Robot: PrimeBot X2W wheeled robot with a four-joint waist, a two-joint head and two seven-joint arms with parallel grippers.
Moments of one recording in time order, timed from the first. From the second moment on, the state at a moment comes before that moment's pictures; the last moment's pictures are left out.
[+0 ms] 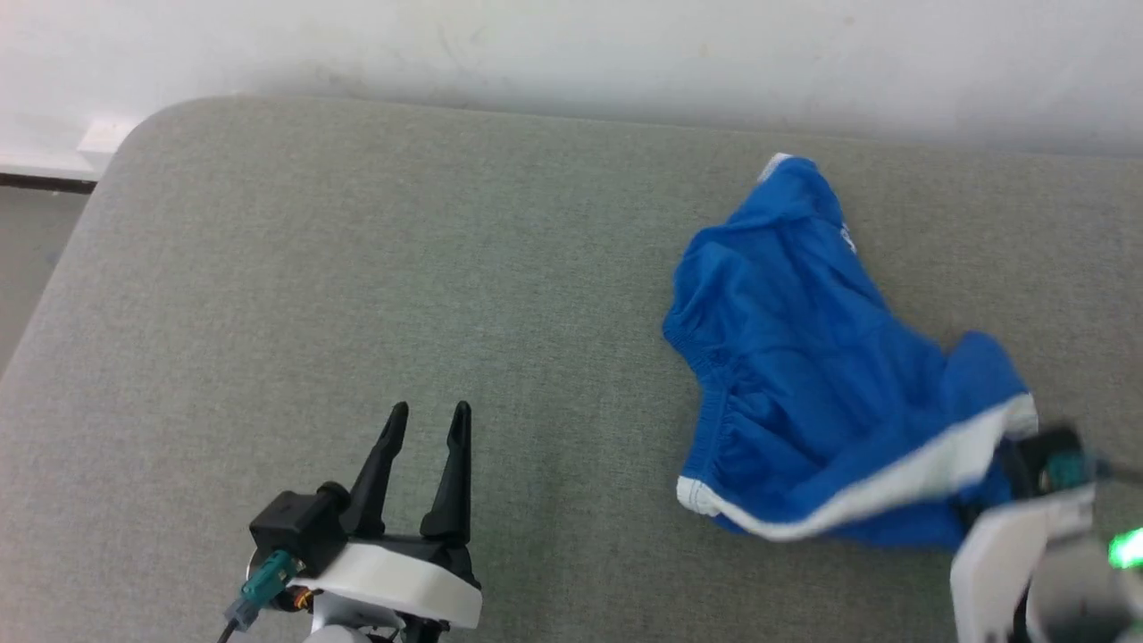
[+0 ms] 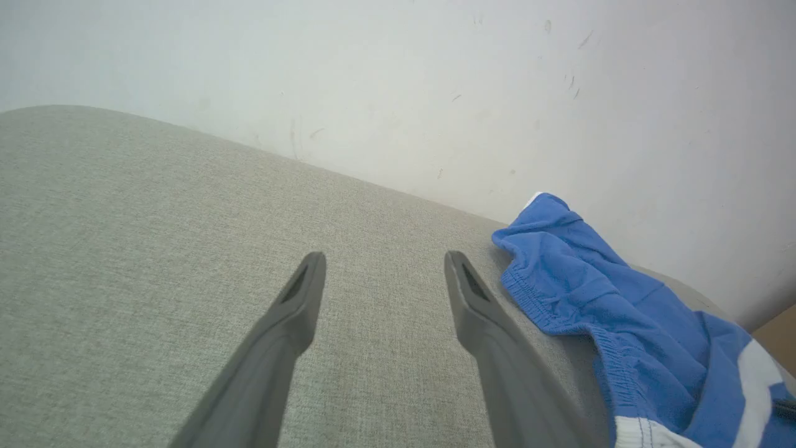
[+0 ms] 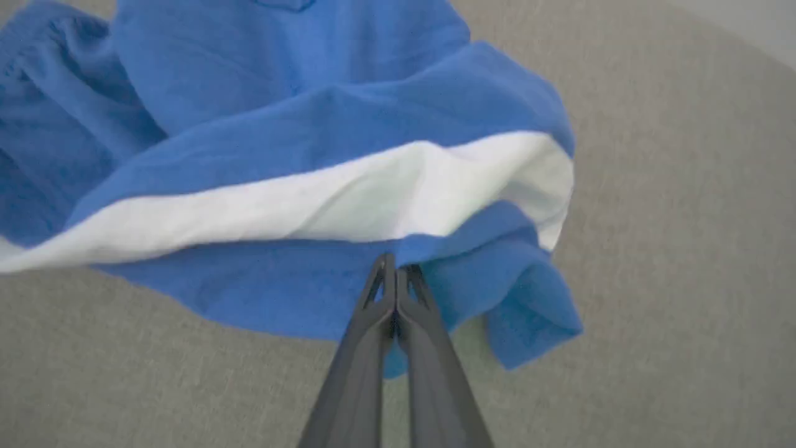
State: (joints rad) left arm -0.03 0.05 -0.17 0.11 -0.38 -0.08 -0.26; right arm 0.04 -0.24 -0.01 -0.19 0.12 0.13 0.69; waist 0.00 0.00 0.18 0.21
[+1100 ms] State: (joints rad) left arm 0.02 0.09 -0.19 -0.04 -0.35 -0.07 -0.18; right arm 0.17 -0.05 -0.31 -0.16 0.13 0.13 -0.14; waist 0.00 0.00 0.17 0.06
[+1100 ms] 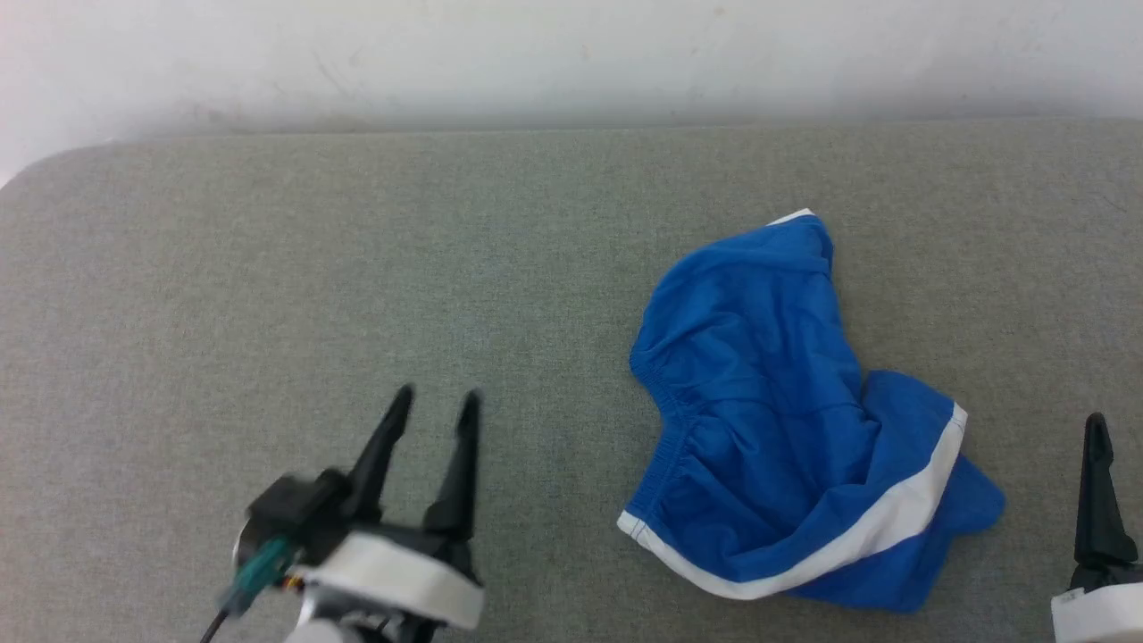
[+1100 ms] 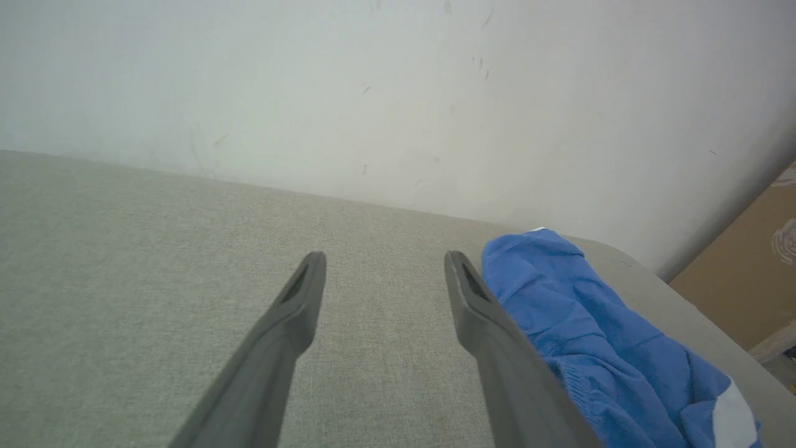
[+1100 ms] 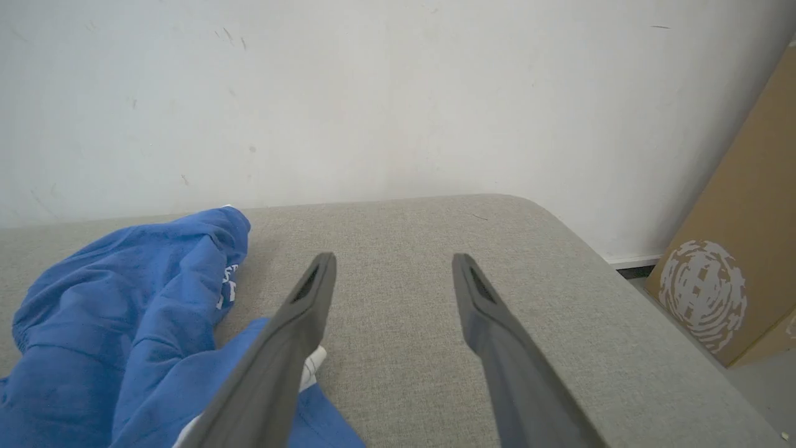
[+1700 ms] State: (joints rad) left arm -0.25 0.09 -0.49 0.02 -0.45 -0.07 0.58; right arm 0.13 -0.05 -0.32 -0.08 0.12 0.13 -0.15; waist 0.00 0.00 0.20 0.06
